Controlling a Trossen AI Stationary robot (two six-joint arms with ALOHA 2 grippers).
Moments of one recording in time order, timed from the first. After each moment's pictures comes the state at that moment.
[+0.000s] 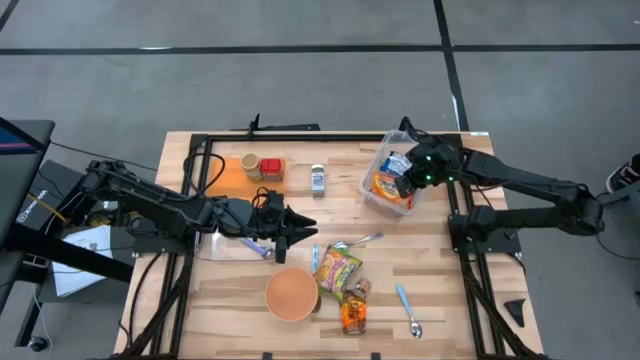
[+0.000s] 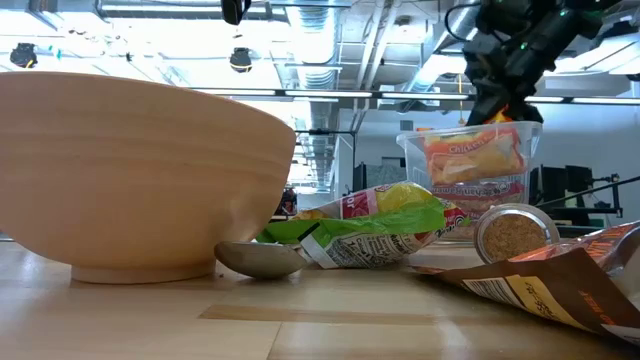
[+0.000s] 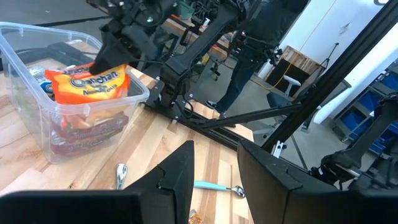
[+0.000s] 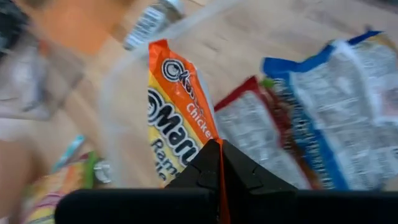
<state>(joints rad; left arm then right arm) -0.29 1.27 0.92 0.20 -0.35 -0.53 -0.48 0.96 0.76 -0.67 -0.06 0.51</state>
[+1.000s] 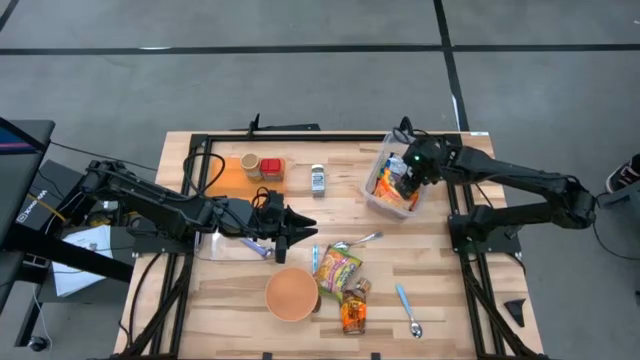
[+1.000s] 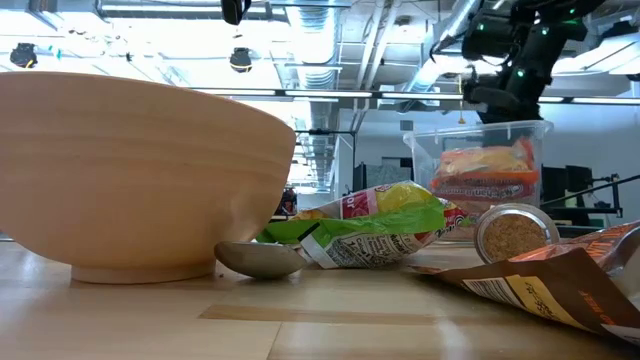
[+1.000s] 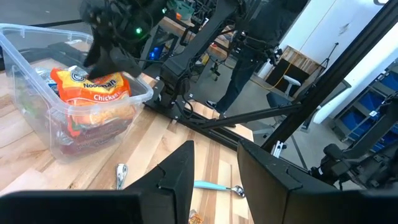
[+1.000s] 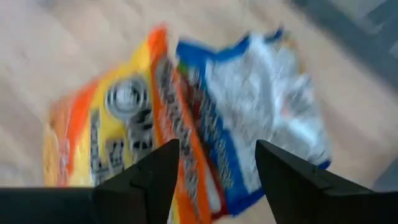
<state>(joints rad) -0.29 1.27 0.92 0.20 -0.35 -0.53 -0.49 1.08 0.81 -0.82 0.17 0.25</state>
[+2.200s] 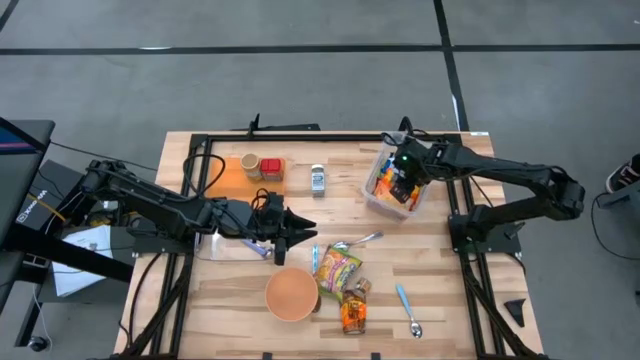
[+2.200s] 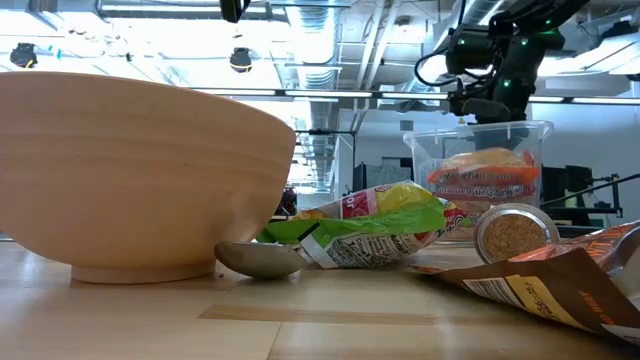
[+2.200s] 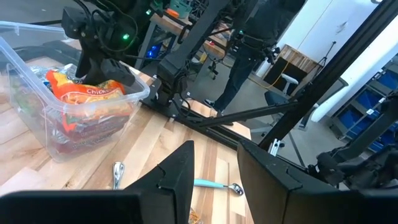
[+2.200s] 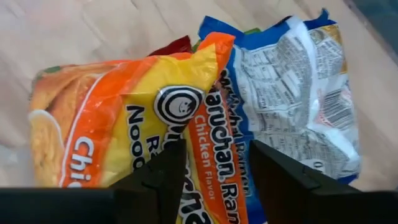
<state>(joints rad) -0.30 1.27 0.92 0.20 -0.35 -0.53 -0.49 1.21 0.84 -0.83 0.12 0.18</state>
